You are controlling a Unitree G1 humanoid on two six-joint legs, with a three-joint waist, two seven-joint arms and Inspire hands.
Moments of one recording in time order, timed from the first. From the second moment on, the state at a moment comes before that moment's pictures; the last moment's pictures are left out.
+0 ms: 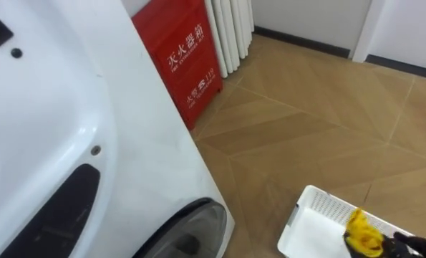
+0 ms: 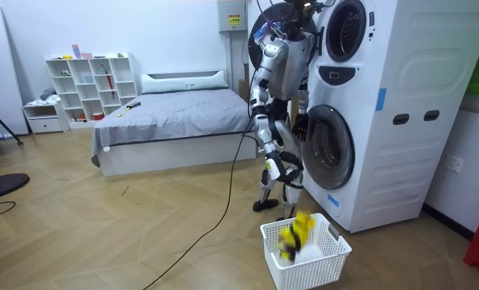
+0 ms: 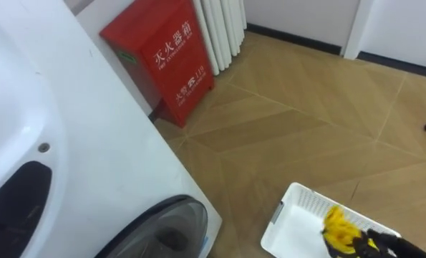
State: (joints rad) left arm 0.07 0.24 -0.25 1.19 -0.28 0.06 -0.25; right arm 0.03 -0.50 -0.30 0.75 0.59 0.00 0.23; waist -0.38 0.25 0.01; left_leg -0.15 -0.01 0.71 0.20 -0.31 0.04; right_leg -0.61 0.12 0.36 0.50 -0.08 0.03
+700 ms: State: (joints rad) left arm 0.08 0.27 -0.25 1.18 -0.28 0.06 -0.21; right arm 0.06 -0.45 -0.29 0.77 0.59 0.00 0.17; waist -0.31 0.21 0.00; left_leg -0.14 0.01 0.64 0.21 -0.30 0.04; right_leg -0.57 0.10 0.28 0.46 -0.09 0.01
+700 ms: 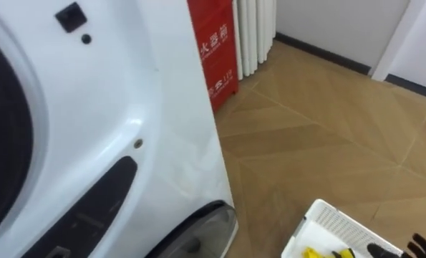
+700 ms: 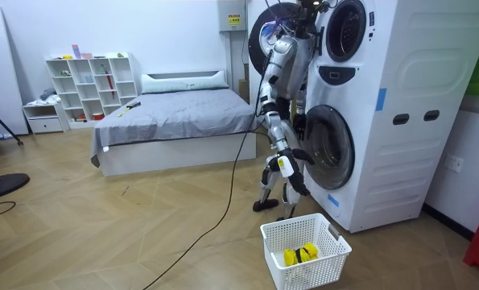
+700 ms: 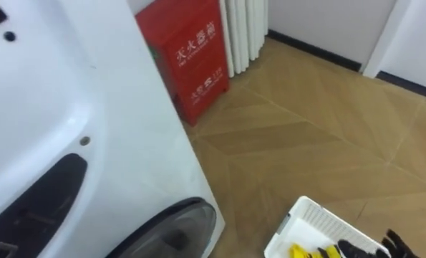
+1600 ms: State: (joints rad) left arm 0.15 0.22 -0.12 1.10 -0.22 0.03 0.02; right arm 0.10 -0.25 -0.02 1.20 0.42 -0.02 0.13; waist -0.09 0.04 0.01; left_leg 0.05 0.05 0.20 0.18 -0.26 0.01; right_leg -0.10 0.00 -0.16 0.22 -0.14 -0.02
